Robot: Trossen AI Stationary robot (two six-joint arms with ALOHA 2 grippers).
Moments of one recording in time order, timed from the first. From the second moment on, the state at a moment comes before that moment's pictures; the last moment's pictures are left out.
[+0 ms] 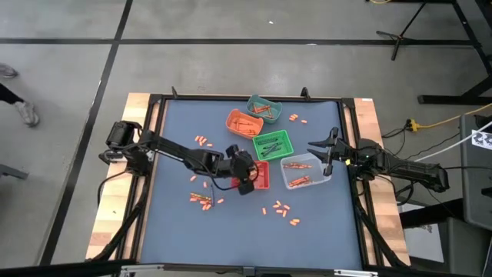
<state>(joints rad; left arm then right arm) -0.14 1.77 1.10 -0.10 -0.40 -0.38 -0.19 0.05 0.01 0.02 0.01 -0.12</state>
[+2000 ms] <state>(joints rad) -0.28 1.73 1.10 -0.82 -0.06 -1.55 -0.19 0.05 0.01 0.01 0.01 -0.12</state>
